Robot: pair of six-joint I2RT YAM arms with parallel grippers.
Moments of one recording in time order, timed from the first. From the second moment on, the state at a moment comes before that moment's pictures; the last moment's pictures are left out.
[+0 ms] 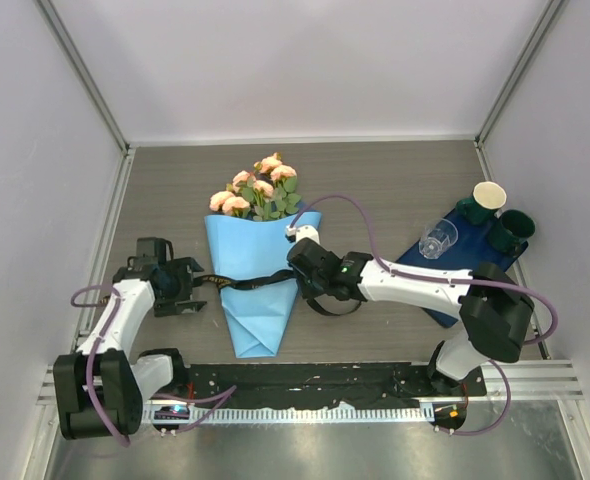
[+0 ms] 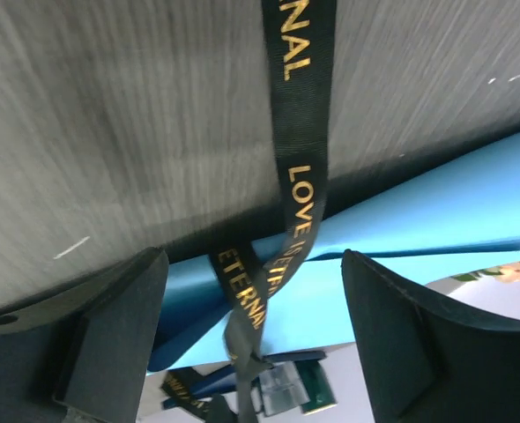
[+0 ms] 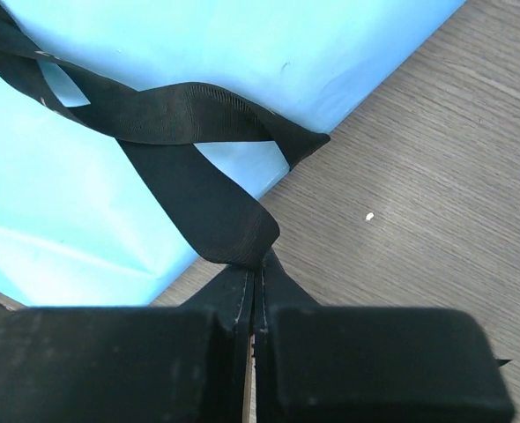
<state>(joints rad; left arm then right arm) 0.08 1.06 0.58 -0.73 0.11 -1.59 1.03 1.56 1.02 -0.38 0.23 0.52</state>
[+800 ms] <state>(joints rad) 0.09 1.27 0.42 -0.20 0.14 -1.85 1.02 1.54 0.98 -0.35 0.25 0.66</state>
